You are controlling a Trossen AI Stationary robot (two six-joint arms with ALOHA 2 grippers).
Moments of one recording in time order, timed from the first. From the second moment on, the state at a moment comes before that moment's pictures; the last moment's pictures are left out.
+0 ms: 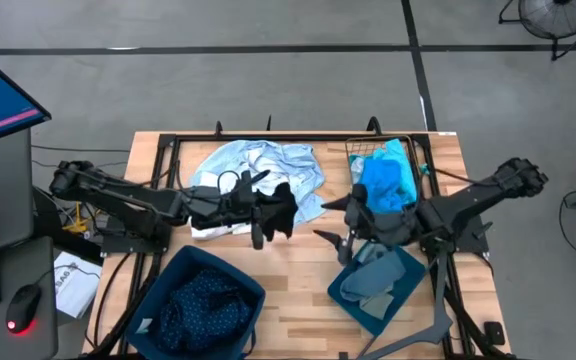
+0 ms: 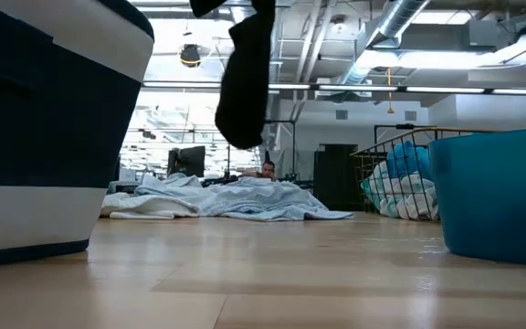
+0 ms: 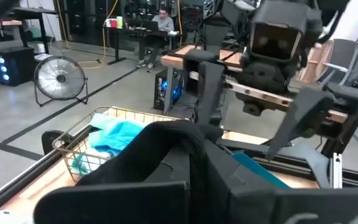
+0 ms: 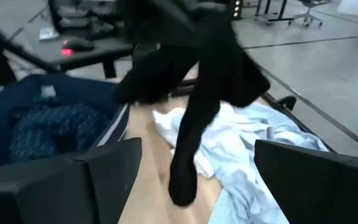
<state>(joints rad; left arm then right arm) -0.23 1.29 1.00 0.23 -0.47 -0.15 0.41 1.26 1.06 -0.17 0.66 0.23</state>
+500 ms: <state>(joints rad) -0.23 1.29 1.00 0.30 -0.47 -0.07 0.32 1.40 1.06 0.06 0.49 0.23</state>
